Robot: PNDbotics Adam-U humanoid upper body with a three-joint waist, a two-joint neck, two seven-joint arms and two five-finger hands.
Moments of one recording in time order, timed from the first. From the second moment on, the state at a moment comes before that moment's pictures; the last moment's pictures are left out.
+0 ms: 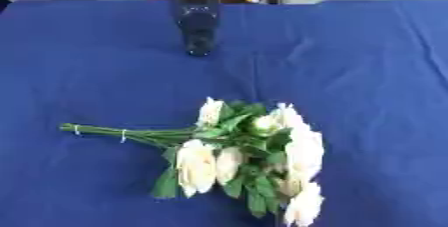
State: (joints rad) left arm -0.55 0.59 0.10 -1.99 -0.28 -0.26 0.34; right arm -0.35 -0.60 -0.18 -1.99 0.34 -0.43 -0.46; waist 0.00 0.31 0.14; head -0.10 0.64
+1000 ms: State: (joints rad) left arm -0.51 0.72 0.00 -1.99 -0.45 -0.13 0.13; right arm -0.35 -0.60 -0.18 -1.99 0.33 -0.43 -0.47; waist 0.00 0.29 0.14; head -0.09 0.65
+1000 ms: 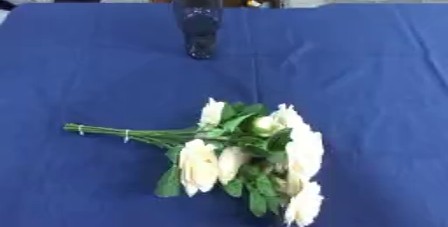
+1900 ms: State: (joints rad) left arm -0.60 0.89 -0.15 -1.82 -0.55 -0.24 -0.13; right arm -0.35 -0.63 -0.17 -1.99 0.33 -0.43 -0.46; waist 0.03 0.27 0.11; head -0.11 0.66
